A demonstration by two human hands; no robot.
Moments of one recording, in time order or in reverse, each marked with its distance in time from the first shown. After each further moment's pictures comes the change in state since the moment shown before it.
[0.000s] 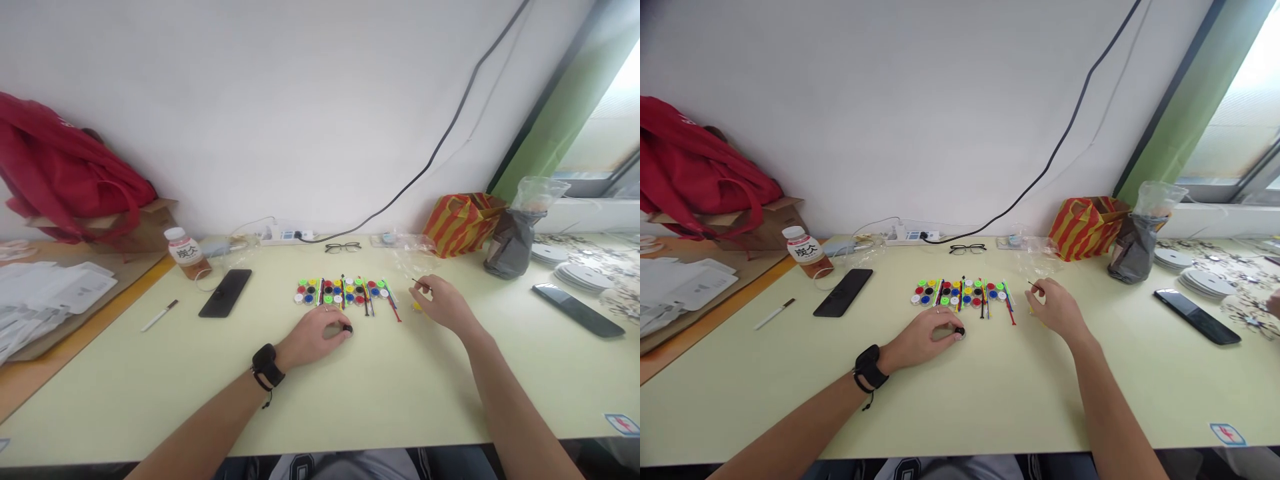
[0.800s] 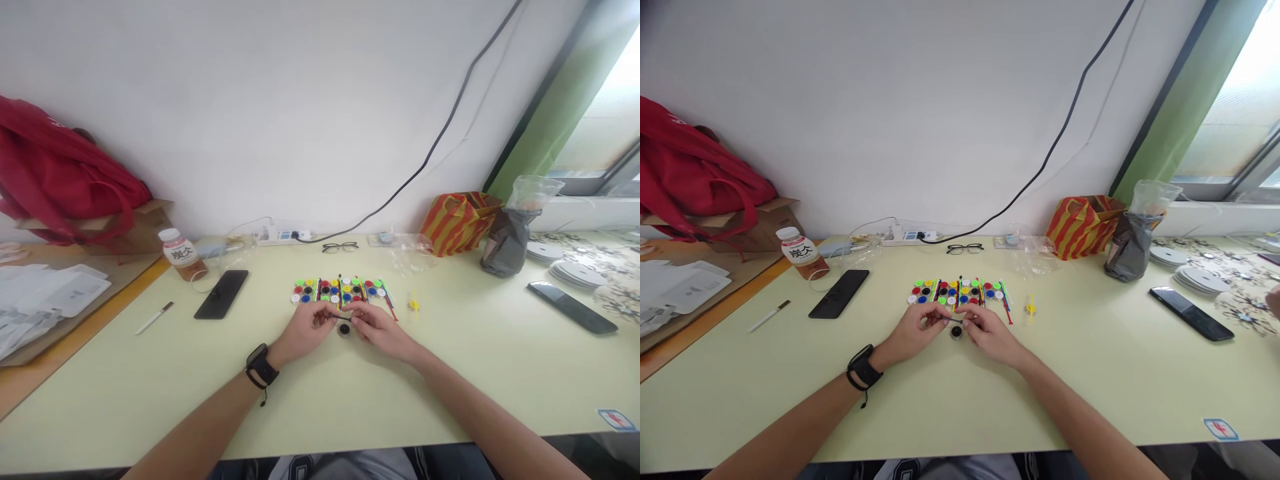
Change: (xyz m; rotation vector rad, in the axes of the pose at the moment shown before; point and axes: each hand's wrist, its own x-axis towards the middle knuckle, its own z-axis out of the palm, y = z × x) left_hand 0.006 -0.006 -0.001 -0.212 0.132 -0.115; right_hand -0.041 -0.111 0.061 0.995 -0.514 -0.126
